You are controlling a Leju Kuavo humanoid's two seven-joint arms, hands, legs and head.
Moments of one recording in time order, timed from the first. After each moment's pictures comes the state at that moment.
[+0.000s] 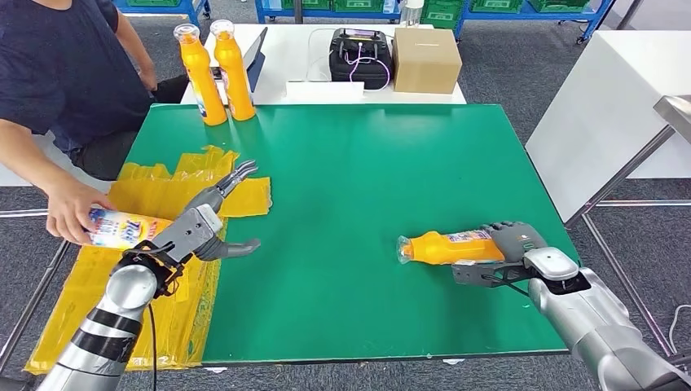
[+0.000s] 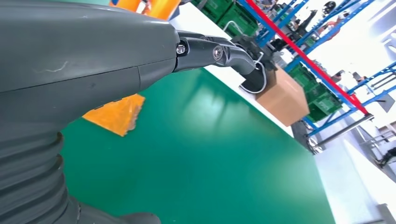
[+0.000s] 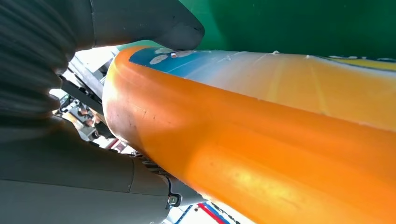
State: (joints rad) left arm -0.34 0.17 -0.27 -1.45 -0.30 -0.27 -0.15; right arm -0.55 -0.41 0.64 -0.66 1.07 0.20 -0.07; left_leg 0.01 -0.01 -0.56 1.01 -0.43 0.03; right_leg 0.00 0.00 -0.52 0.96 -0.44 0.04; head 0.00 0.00
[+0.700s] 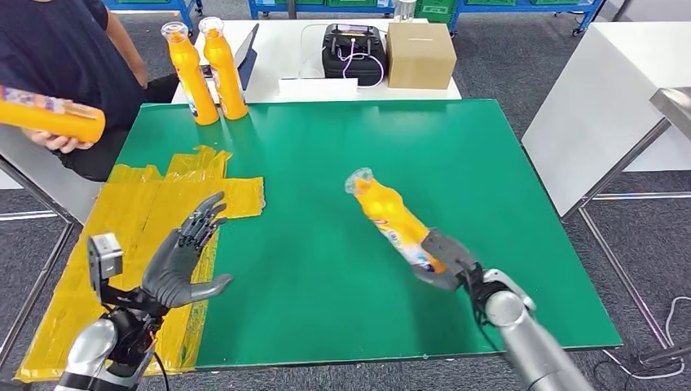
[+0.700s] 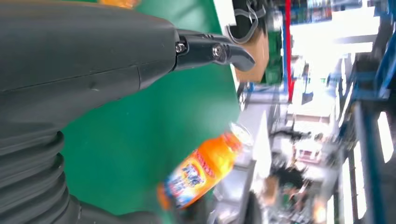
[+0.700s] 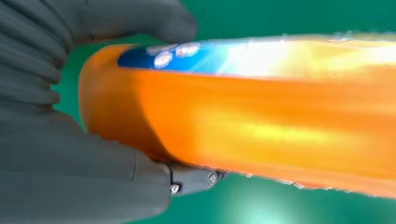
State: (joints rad) left arm -0.03 0.15 -0.11 -1.63 0.34 -0.44 -0.11; right arm -0.28 -0.18 0.34 -1.12 0.20 0.27 -0.03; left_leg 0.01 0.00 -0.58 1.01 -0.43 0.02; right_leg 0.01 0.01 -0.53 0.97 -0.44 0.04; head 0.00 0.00
